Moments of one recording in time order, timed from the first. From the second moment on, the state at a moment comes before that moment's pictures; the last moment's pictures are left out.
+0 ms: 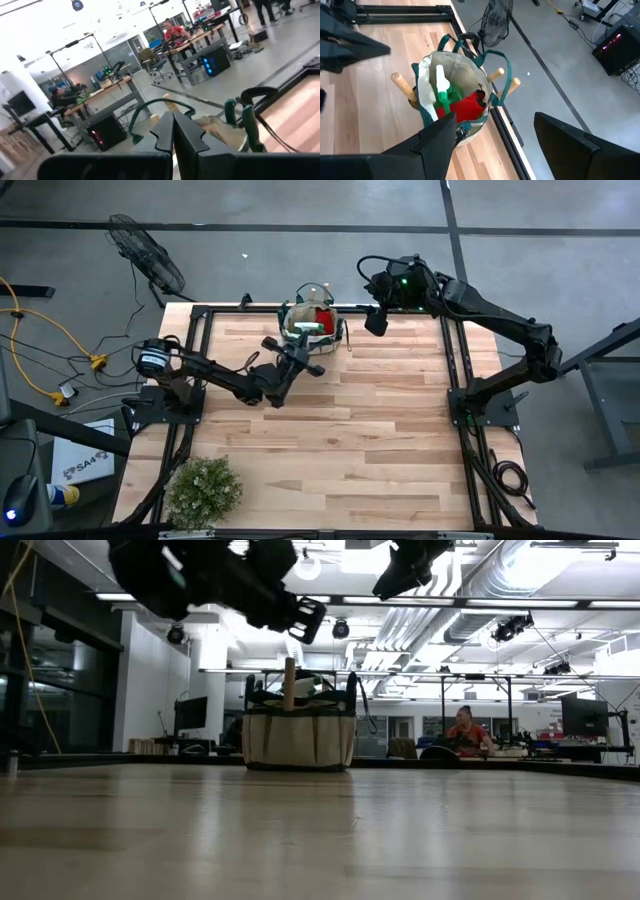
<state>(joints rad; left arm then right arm) -0.07 1.74 0.84 1.21 -1.23 0.69 -0.48 1.41 1.50 -0.67 0.07 -0.24</state>
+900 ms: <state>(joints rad) 0.16 1.34 0.71 0.39 -0.38 0.13 -0.64 1.33 1.20 -0.48 -0.27 -0.25</state>
